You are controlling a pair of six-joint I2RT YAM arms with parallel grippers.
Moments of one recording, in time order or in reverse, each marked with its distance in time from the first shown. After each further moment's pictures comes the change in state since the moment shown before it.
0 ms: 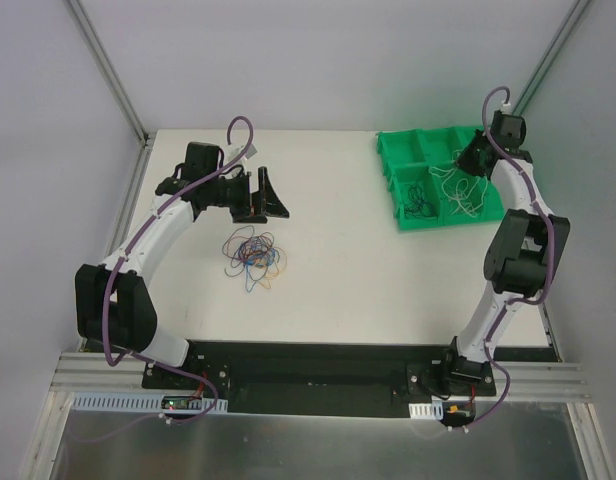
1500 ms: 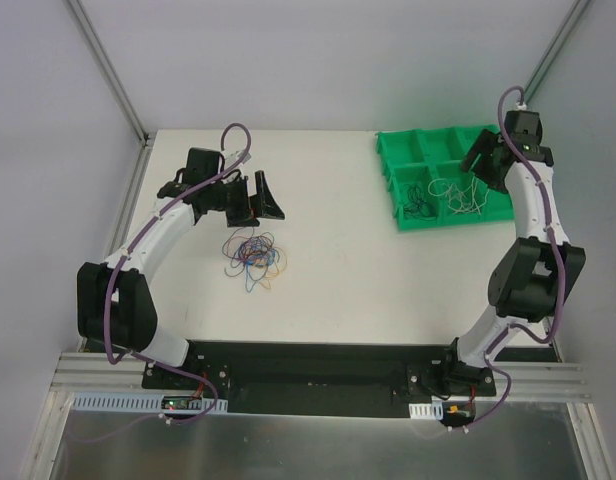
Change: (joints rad) left arm 0.007 0.005 -0.047 0.024 -0.142 -0.028; right arm 0.006 -0.151 0.060 -0.365 0.195 -0.053
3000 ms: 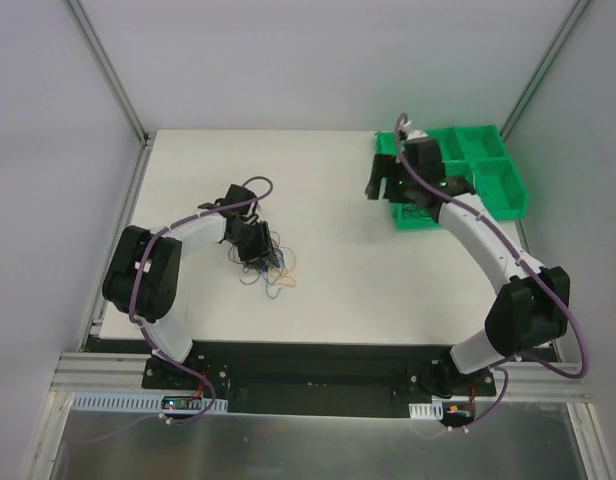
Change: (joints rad) left arm -0.094 0.208 -0.177 -0.012 -0.274 -0.188; right arm 0.447 -0.228 -0.289 0.206 0.025 -0.037
